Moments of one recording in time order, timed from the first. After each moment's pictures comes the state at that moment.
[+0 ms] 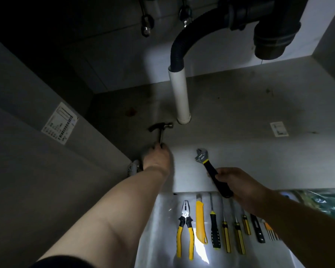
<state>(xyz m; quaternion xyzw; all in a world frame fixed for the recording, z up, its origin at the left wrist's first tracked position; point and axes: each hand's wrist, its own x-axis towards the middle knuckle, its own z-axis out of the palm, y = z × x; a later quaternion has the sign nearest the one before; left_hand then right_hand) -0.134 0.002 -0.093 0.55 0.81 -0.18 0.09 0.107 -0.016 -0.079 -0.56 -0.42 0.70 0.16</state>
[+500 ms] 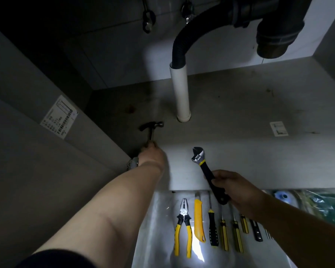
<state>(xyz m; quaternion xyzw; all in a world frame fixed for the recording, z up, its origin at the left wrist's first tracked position) -0.141 0.000 -0.083 0.49 0.84 -0.20 0.12 0.106 -0.031 -0.083 -0.55 -0.44 0.70 0.14</state>
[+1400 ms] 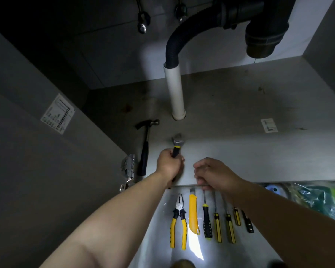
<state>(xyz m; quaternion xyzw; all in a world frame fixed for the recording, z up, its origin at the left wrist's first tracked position) -0.077 -0.031 -0.090 0.29 0.78 0.35 0.44 0.083 -0.029 -0.055 -0.55 -0.48 0.67 0.13</state>
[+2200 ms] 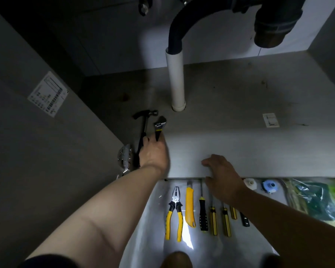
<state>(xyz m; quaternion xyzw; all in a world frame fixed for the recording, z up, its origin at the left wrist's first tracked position) -0.117 -0.031 -0.110 0.55 0.83 0.01 0.07 0.107 -0.041 -0.107 -0.52 -0.75 0.39 0.06</state>
